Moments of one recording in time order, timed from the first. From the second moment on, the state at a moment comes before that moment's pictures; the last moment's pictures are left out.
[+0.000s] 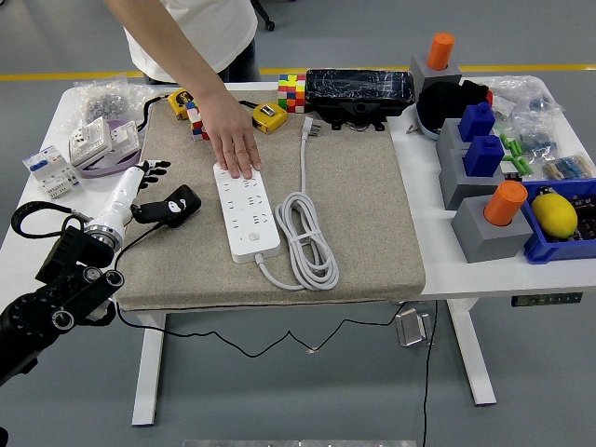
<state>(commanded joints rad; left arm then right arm) -0.54 0.27 -0.78 -0.83 1.28 0.42 -0.05 0.06 -0.21 0.91 0.34 -0.78 0.02 -0.16</state>
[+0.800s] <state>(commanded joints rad) -0.49 0.29 -1.12 -0.93 0.99 0.42 -0.11 0.06 -0.21 0.91 0.34 -0.78 0.02 -0.16</state>
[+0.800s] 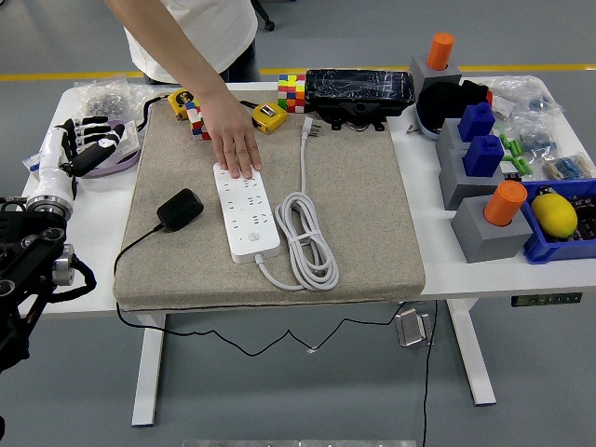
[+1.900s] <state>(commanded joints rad) -0.43 0.25 -1.19 -0.93 0.88 0.39 -0.13 0.07 -0.21 0.92 0.34 -0.79 0.02 -0.16</state>
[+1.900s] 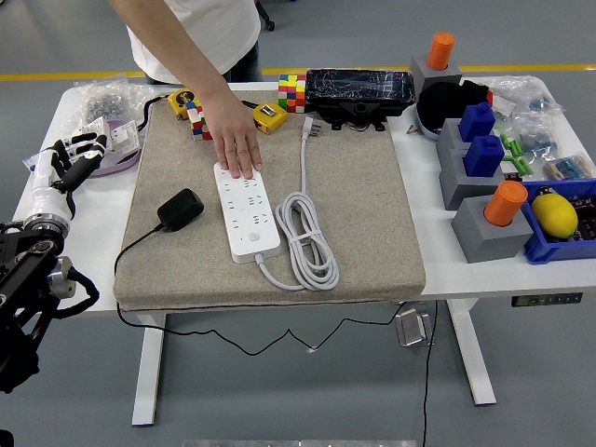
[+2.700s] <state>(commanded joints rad) -0.45 0.26 -1.17 -0.92 0.87 0.38 -0.12 0.07 -0.21 0.91 0.34 -0.78 0.02 -0.16</state>
